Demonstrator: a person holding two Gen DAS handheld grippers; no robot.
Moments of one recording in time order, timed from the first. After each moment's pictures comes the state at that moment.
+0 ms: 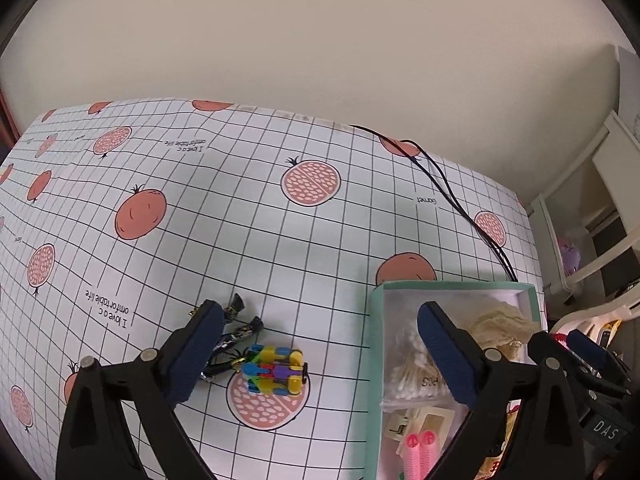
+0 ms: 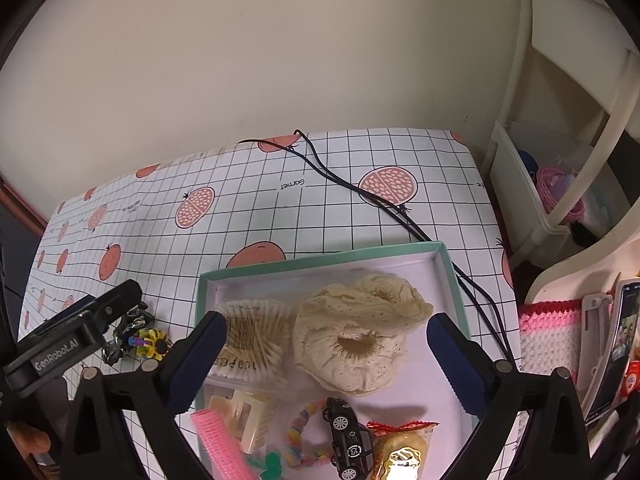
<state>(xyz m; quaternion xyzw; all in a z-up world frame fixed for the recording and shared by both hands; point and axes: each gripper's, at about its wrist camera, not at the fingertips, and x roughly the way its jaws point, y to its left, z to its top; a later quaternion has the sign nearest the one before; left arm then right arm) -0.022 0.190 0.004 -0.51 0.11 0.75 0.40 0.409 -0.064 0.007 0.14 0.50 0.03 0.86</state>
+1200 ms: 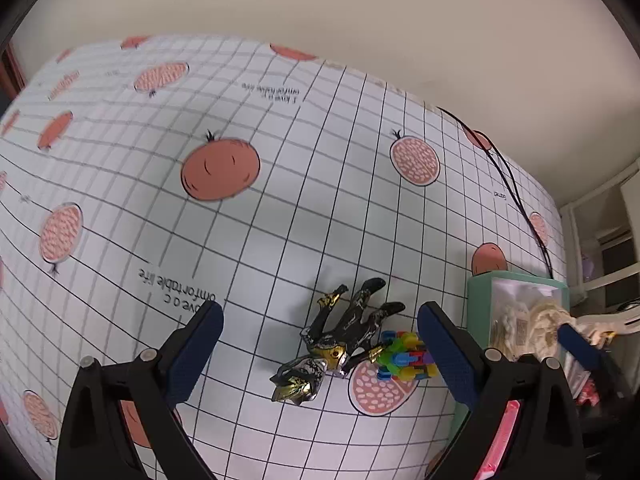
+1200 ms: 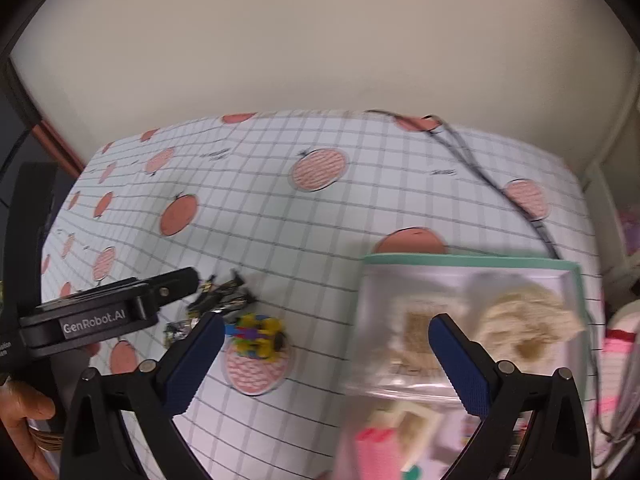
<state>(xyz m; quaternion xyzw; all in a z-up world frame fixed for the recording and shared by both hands) -0.111 0.128 -0.041 -0.59 0.10 0.71 0.38 0.427 0.074 0.011 0.09 0.52 0.14 0.84</state>
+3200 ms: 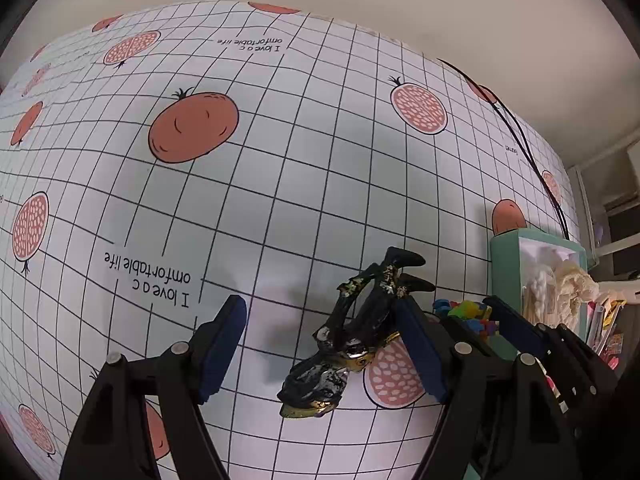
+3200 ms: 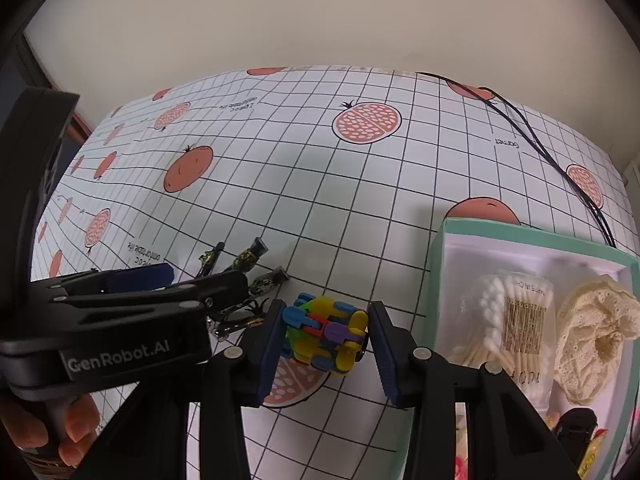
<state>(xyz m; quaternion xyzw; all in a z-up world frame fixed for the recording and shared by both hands) -0.093 0.130 -0.081 -0.60 0.14 0.68 0.39 0.430 0.116 -0.035 0.08 0.53 0.15 0.83</state>
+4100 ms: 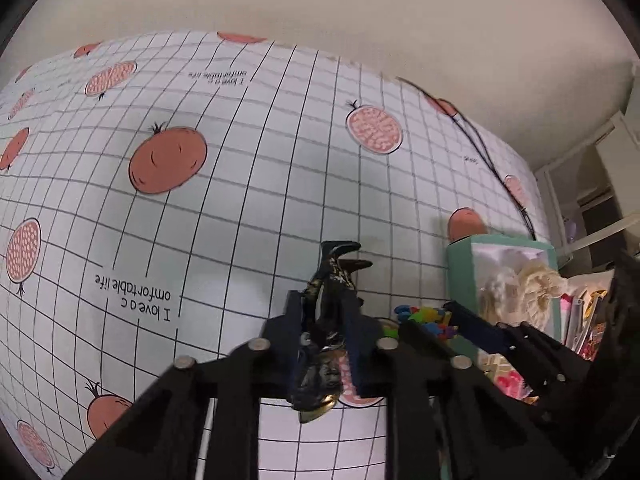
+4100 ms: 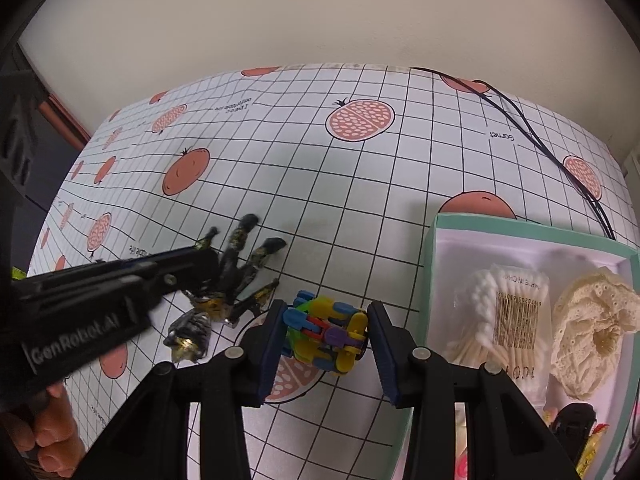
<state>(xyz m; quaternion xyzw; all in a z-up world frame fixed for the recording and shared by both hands) -0.087 0.134 -0.060 -0.58 0.11 0.68 0.43 0.430 0.111 -0.034 0.09 0.54 0.15 0.82</state>
